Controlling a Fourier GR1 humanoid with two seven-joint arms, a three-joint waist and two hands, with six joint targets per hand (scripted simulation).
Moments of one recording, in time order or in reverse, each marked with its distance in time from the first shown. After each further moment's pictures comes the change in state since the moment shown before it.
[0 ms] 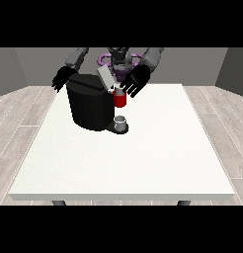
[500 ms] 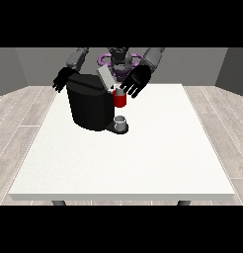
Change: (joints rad) left arm -0.012 0.004 -0.015 -0.001 -0.030 0.006 -0.013; right arm -0.021 0.011 0.007 0.000 0.003 -0.034 0.000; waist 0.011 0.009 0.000
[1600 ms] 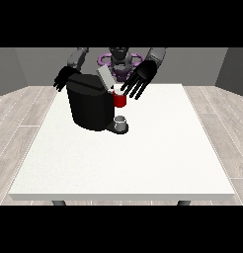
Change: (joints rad) left arm 0.044 -0.002 -0.048 -0.008 -0.067 -0.055 -0.041; right arm 0.031 -0.003 -0.008 0.037 0.003 -0.013 -0.012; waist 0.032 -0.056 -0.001
